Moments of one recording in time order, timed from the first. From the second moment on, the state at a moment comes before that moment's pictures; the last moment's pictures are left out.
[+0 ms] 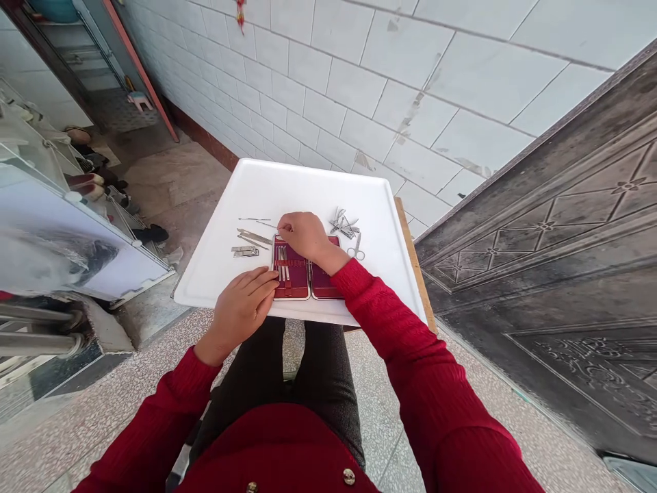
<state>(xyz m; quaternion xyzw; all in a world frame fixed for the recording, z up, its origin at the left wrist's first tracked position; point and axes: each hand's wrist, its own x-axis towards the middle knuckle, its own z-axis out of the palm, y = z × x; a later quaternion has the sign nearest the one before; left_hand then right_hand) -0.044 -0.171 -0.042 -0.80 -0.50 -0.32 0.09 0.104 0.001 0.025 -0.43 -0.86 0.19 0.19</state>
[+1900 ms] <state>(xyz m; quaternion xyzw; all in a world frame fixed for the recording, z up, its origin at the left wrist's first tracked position) -0.047 -0.170 -0.042 -0.80 -0.50 -0.31 0.08 0.121 0.008 -0.002 -0.39 -0.69 0.54 0.28</state>
